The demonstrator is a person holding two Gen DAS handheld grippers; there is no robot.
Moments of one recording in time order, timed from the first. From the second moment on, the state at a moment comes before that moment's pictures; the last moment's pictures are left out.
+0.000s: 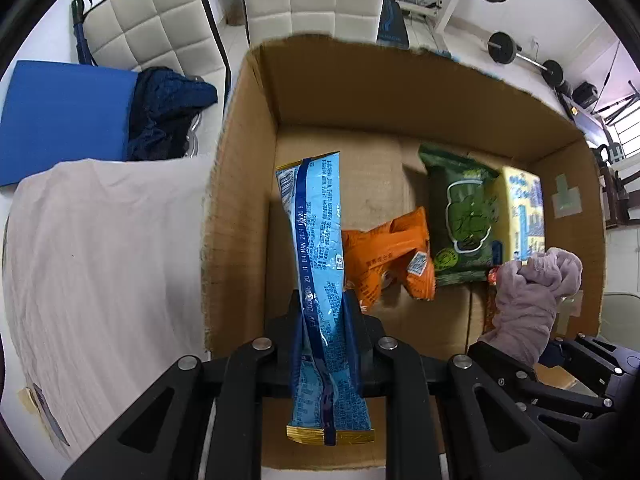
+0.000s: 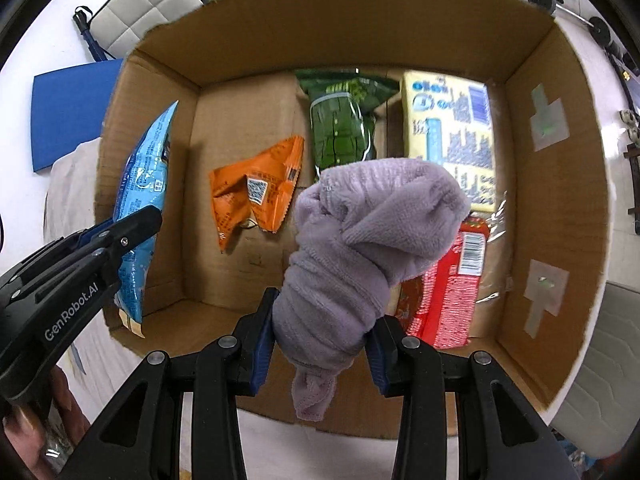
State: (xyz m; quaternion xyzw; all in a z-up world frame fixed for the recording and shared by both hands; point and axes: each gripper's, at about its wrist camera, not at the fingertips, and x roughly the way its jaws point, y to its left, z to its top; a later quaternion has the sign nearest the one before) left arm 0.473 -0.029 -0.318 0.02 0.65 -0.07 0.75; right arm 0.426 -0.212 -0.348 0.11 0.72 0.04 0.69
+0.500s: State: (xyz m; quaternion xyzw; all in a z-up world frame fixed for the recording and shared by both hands) left arm 0.475 -0.039 -0.347 0.06 0.69 -0.06 0.72; right arm 0.427 -0.205 -0.383 0.10 0.73 0.04 0.68
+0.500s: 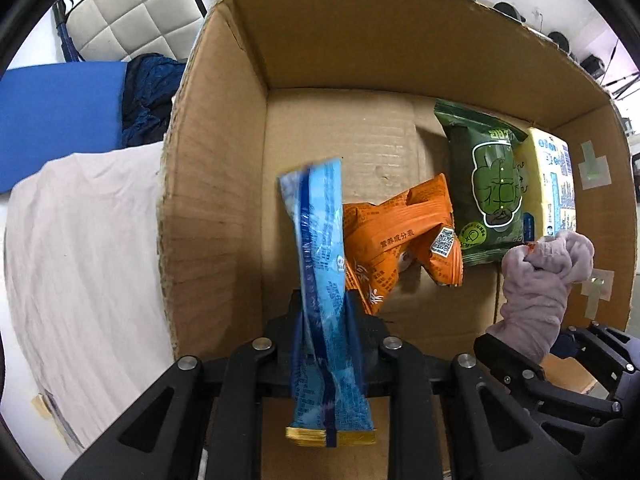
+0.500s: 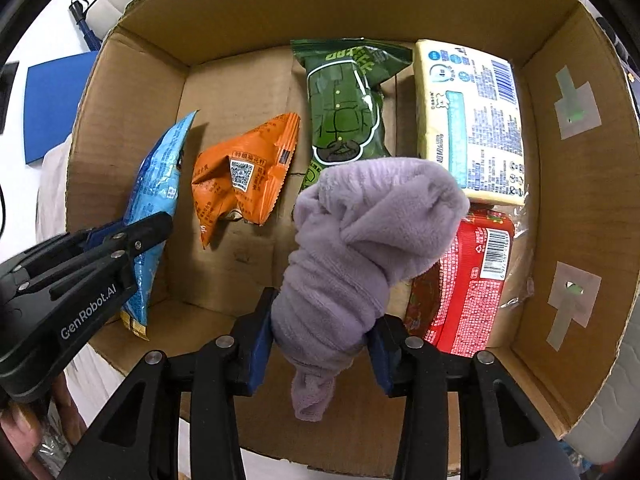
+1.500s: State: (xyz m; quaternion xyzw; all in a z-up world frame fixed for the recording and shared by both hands) left arm 0.442 -0.040 -0.283 0.03 0.64 -0.06 0.77; right arm 0.402 -0.239 -0.342 0.06 0.68 -0.04 0.73
